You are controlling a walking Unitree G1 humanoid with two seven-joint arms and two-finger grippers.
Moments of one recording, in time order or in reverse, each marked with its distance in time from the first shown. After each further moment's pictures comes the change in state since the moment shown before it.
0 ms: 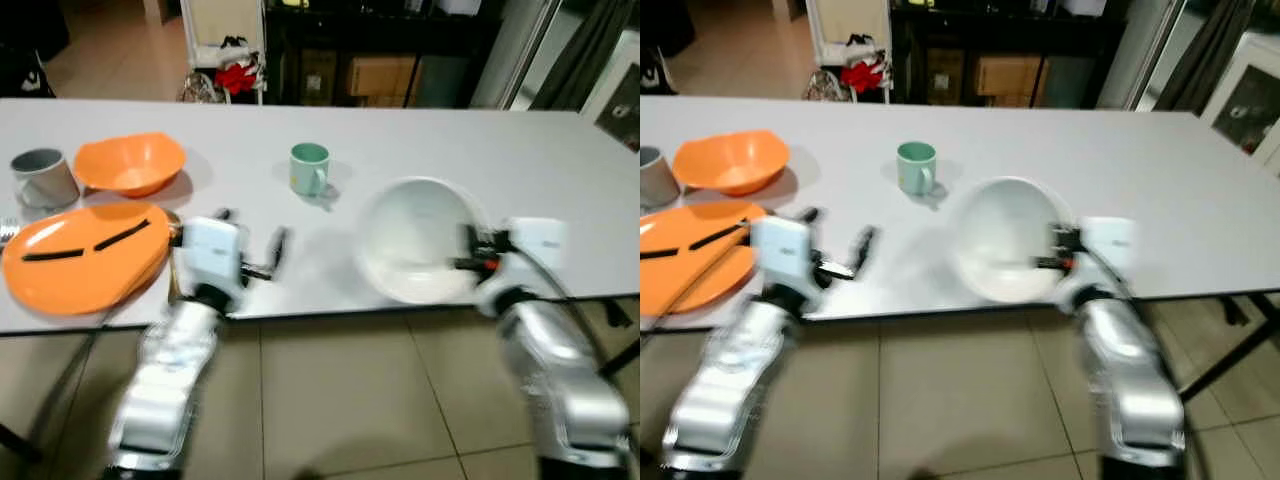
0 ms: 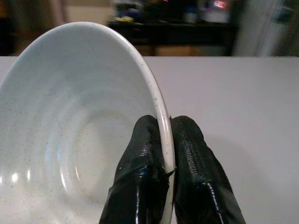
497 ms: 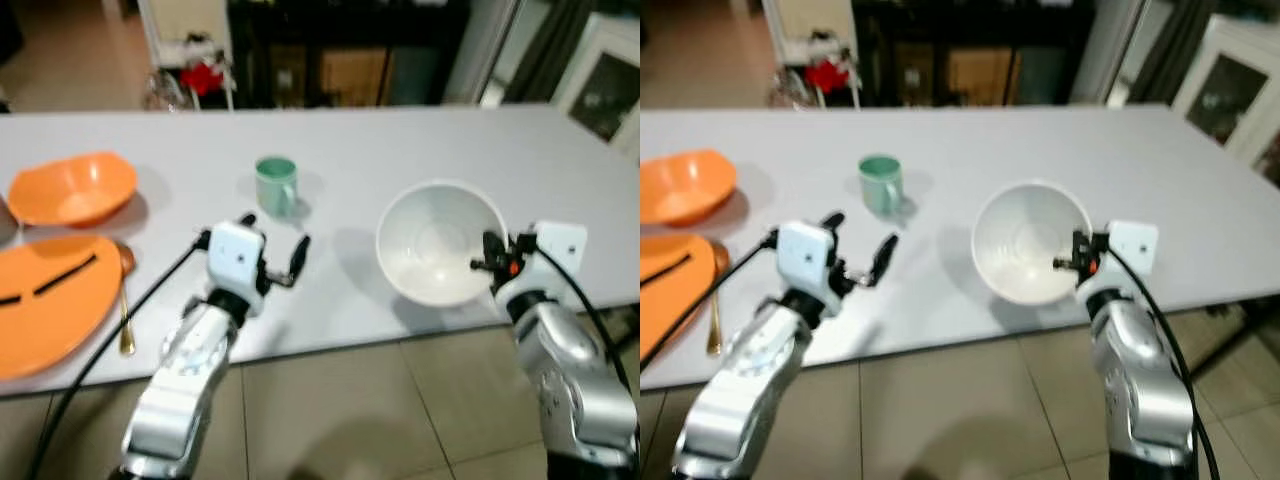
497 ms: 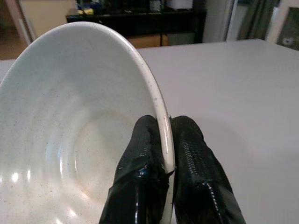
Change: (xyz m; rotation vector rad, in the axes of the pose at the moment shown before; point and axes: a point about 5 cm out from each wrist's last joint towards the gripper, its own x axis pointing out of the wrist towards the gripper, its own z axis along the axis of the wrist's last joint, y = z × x) left arm -0.001 -0.004 0.001 0.025 -0.002 -0.017; right arm 0.003 -0.006 -0.004 0.056 0.022 -0.021
